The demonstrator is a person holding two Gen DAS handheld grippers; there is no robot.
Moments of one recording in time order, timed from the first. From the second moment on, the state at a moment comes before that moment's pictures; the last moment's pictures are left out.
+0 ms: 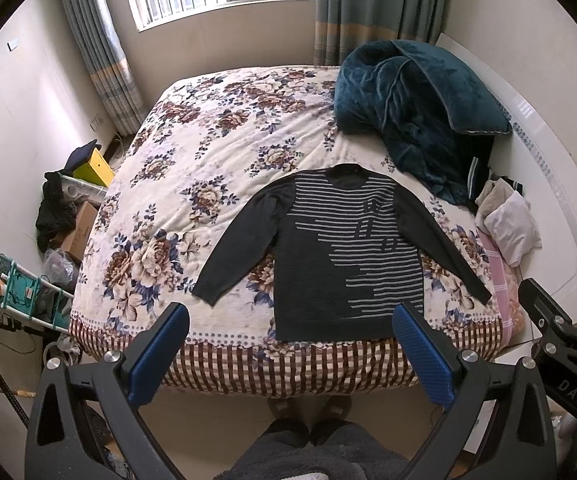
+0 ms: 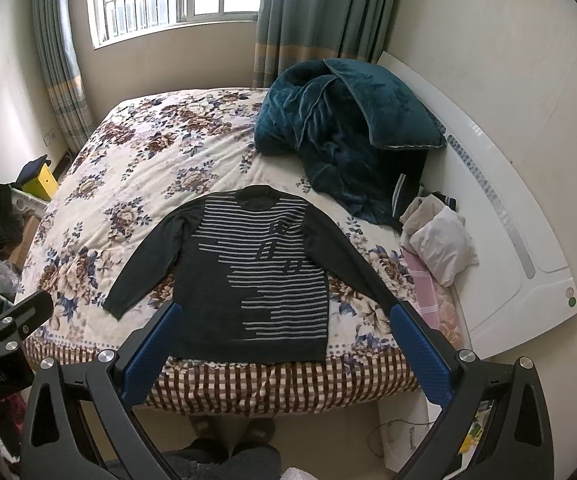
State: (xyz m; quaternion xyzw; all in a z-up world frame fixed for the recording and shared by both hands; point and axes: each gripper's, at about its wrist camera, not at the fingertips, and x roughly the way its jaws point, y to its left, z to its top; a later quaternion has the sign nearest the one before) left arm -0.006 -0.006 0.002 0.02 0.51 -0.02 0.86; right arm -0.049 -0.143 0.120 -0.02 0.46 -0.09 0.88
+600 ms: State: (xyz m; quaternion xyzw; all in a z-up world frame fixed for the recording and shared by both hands) left arm 0.151 -0.053 -0.141 0.11 0.50 0.02 0.86; right arm 0.019 -0.287 -0.083 0.15 0.53 -0.26 0.80
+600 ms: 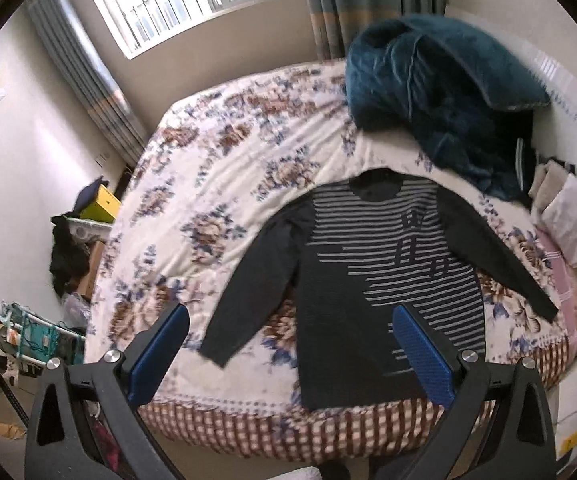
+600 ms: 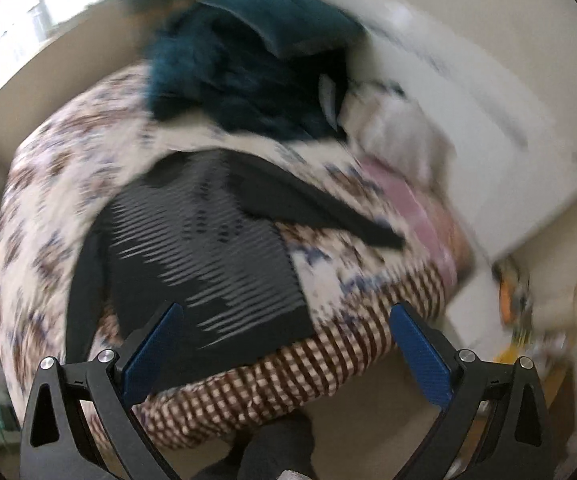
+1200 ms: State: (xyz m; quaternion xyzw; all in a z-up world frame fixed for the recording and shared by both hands) left arm 0.282 -0.219 -0.422 0.17 0.63 0.06 0.76; right arm 0.041 -0.680 -0.459 0.42 0.54 -0.41 0.60
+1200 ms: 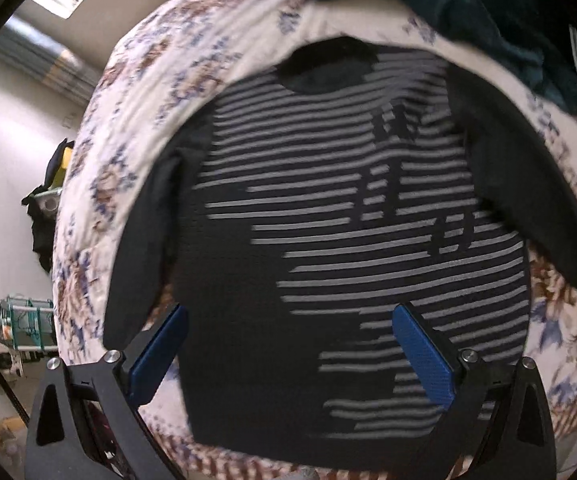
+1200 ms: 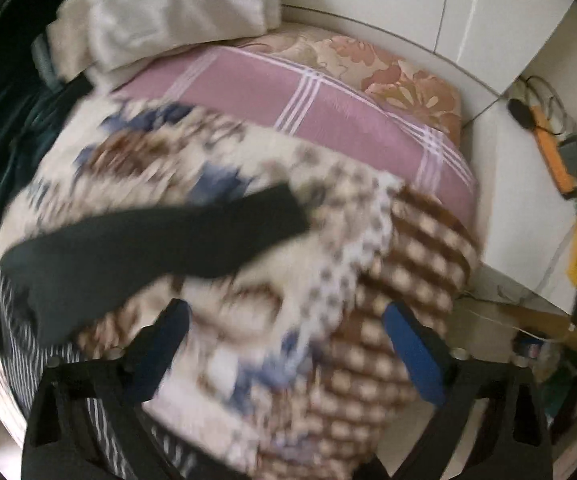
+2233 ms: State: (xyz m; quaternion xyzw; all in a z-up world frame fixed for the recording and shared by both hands) left arm 0.303 -0.282 -0.520 0.19 0.66 0.03 0.72; right arm 0.038 -0.774 -0.564 0.64 0.37 -0.35 0.58
